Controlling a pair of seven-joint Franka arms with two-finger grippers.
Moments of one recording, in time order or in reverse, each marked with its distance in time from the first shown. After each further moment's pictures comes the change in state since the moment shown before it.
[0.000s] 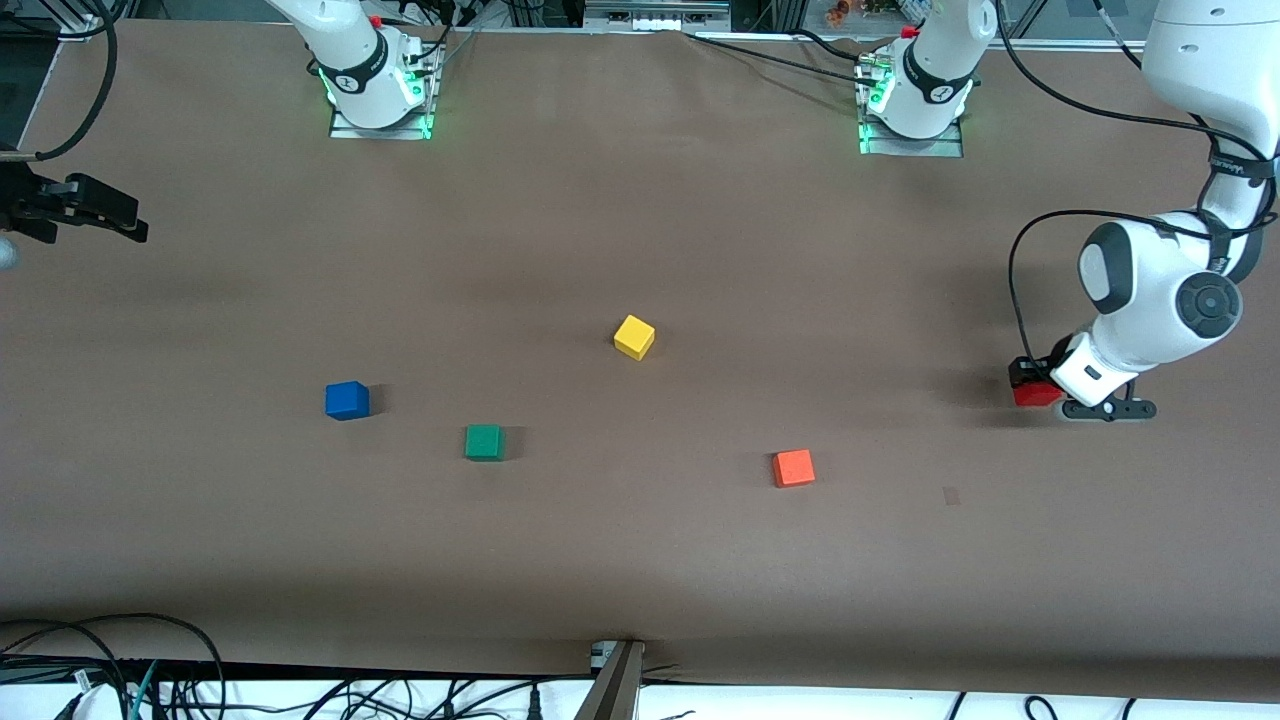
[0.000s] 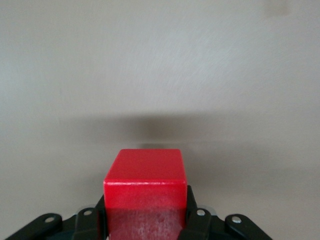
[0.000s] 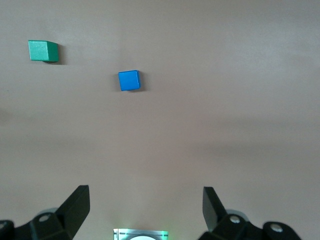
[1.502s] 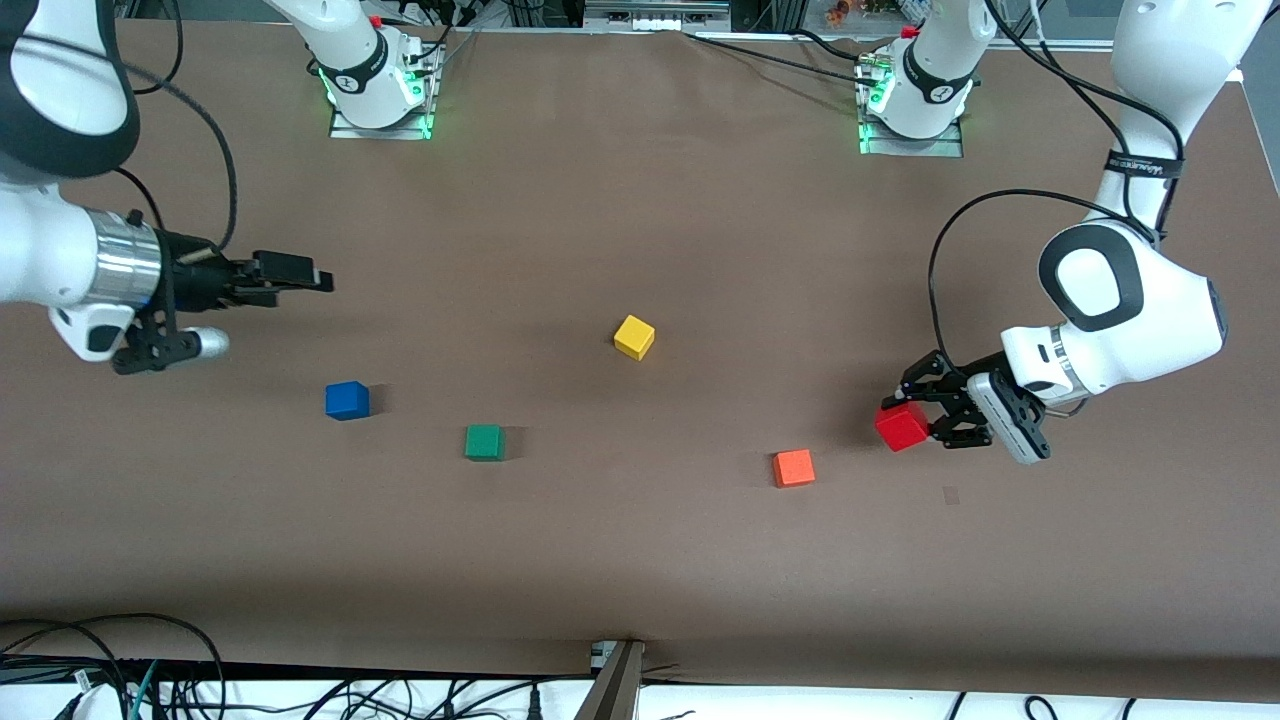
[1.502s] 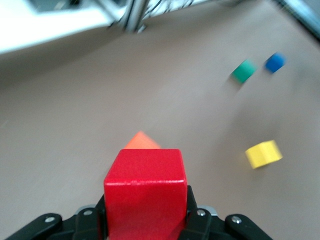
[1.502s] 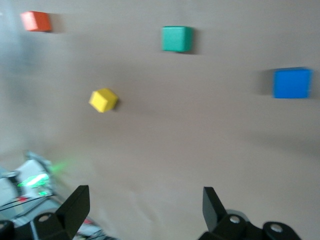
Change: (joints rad) left arm 0.017 0.008 -0.277 0.202 -0.960 -0.176 1.062; right arm 0.075 0.227 0.017 -0.006 0.537 0.051 0.003
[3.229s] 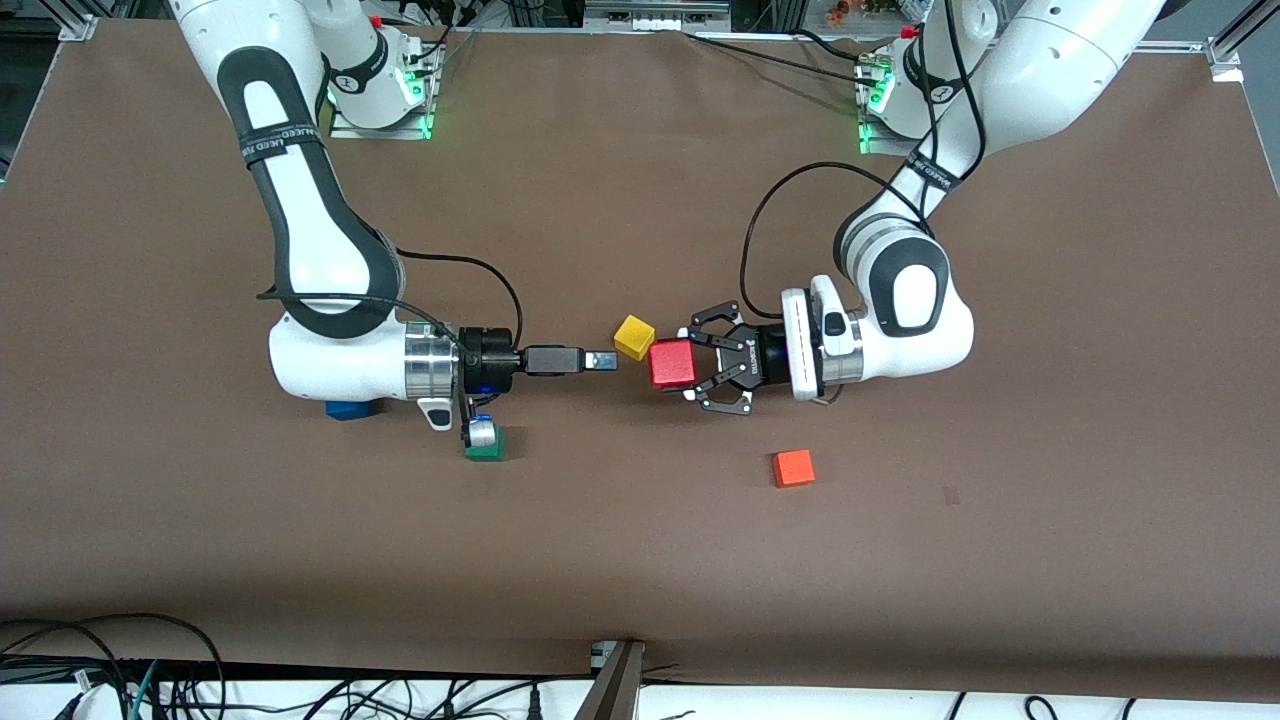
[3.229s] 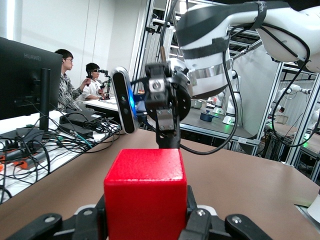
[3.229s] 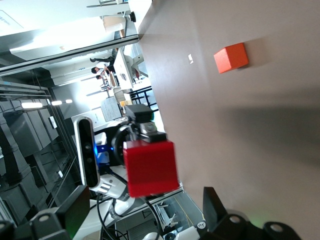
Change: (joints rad) left arm -0.170 0.194 -0.233 0.123 -0.739 -0.054 0.856; right arm 0.320 0.322 0.015 0.034 0.963 0.439 -0.076
